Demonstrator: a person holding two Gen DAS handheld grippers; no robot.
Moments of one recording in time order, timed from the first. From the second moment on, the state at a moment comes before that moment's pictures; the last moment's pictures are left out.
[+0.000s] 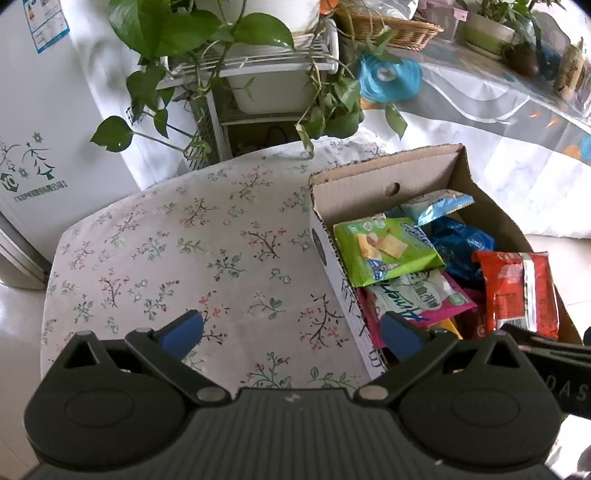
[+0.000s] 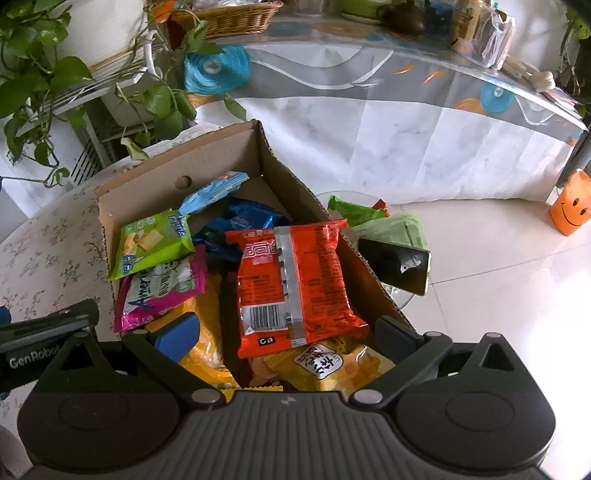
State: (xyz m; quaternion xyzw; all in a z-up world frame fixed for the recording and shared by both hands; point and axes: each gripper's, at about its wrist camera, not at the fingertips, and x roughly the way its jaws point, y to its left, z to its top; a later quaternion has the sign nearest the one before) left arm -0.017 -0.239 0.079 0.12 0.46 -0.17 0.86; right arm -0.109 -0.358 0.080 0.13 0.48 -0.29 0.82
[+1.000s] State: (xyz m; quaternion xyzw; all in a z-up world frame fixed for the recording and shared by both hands) left arm -0.016 -0.233 0.078 0.13 0.45 -0.17 0.86; right arm -0.103 -0.351 0.078 0.12 0.48 -0.29 0.82
